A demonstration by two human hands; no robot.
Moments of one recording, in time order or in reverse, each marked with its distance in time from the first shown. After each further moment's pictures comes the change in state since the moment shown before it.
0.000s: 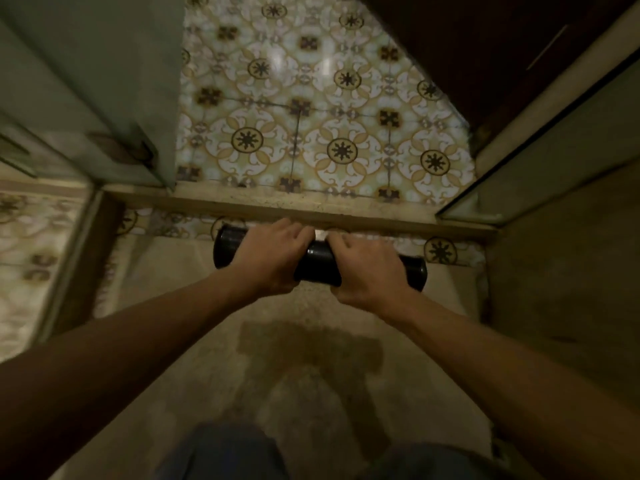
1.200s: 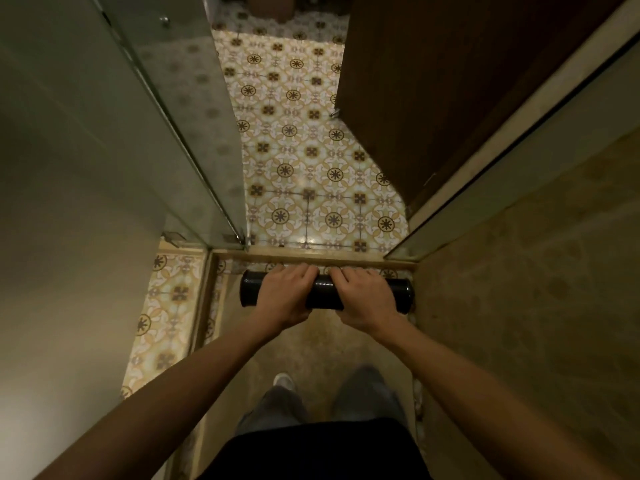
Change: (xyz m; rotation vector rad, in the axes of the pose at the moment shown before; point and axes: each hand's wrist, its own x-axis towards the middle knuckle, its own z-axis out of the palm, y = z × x) left_hand -0.219 0.016 -0.507 -0.140 0.057 -0.057; right_hand -0.162 -0.144 -0.517 -0.027 -0.045 0.015
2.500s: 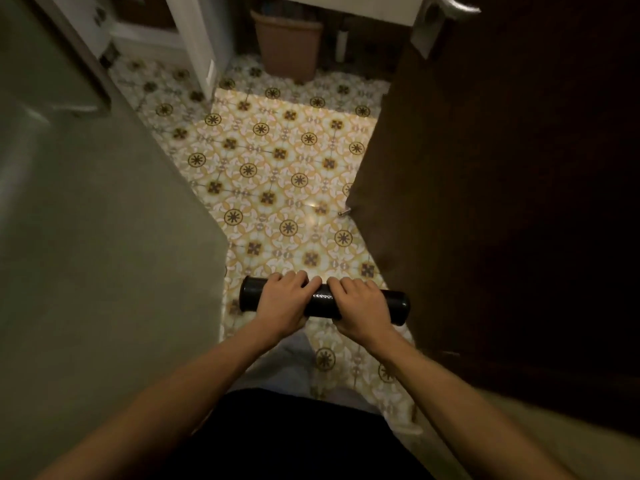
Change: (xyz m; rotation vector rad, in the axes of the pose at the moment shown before) left_hand 0.624 -0.265 -0.100 0.043 -0.135 -0.108; right_hand 0.600 0.338 -0.132 0.018 -0.039 -0.066
